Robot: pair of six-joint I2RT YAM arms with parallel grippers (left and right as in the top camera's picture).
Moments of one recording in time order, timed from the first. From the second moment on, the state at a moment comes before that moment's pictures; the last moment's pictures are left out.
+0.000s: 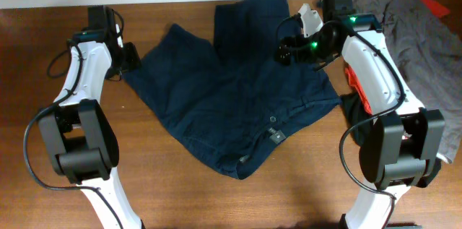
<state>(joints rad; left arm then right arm) 0.11 2.16 1.76 -0.82 -0.04 -0.21 0.09 1.99 1.76 -0.96 -0.40 -0.03</state>
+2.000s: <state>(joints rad) 0.16 1.89 1.79 -0.97 0.04 -0.02 0.01 2.00 1.29 -0.67 -0.27 0.08</state>
